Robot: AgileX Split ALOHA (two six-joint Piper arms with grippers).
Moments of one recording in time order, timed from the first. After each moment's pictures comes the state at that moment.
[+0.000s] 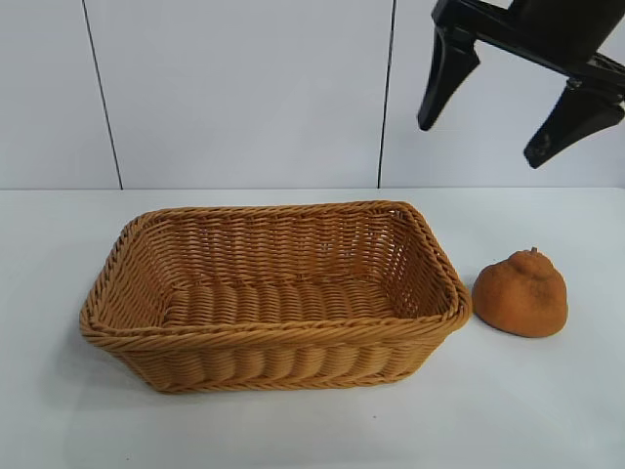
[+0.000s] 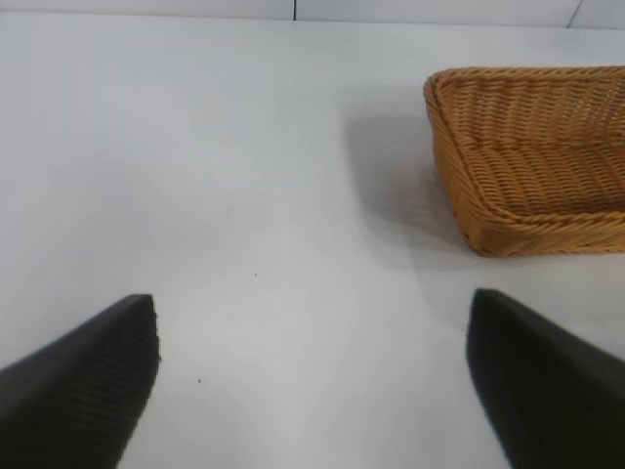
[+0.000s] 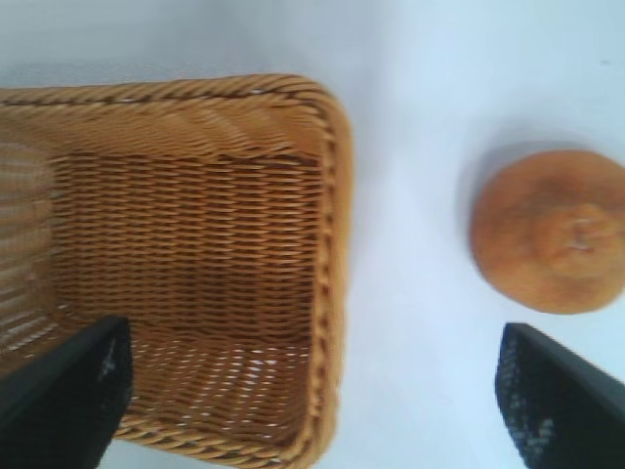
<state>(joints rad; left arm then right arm) 0.00 0.00 -0.50 -0.06 1.07 0.00 0.07 1.74 -1.40 0.22 1.02 0.05</state>
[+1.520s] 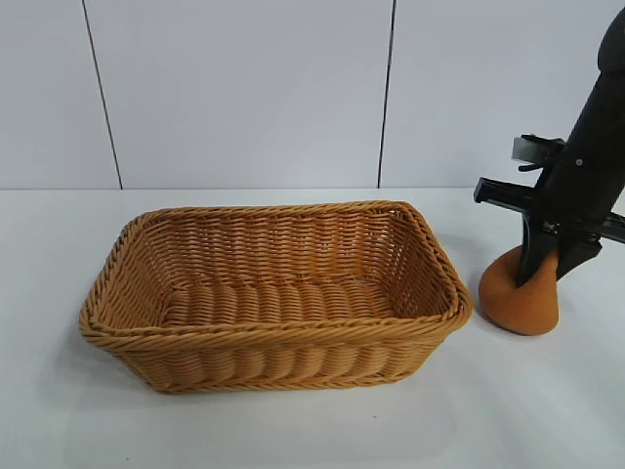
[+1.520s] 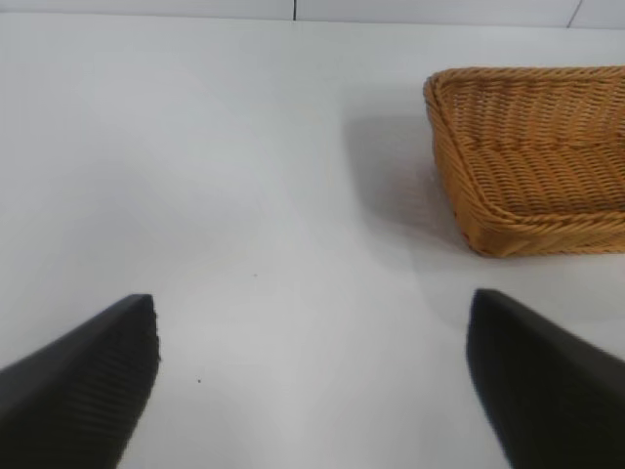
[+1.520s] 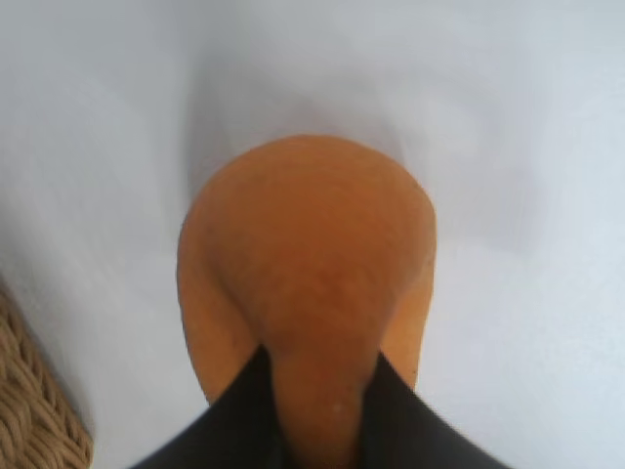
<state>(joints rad) 0.00 0.00 -0.50 -0.06 1.06 -0.01 0.06 2.02 -1.40 0.22 0.96 0.01</state>
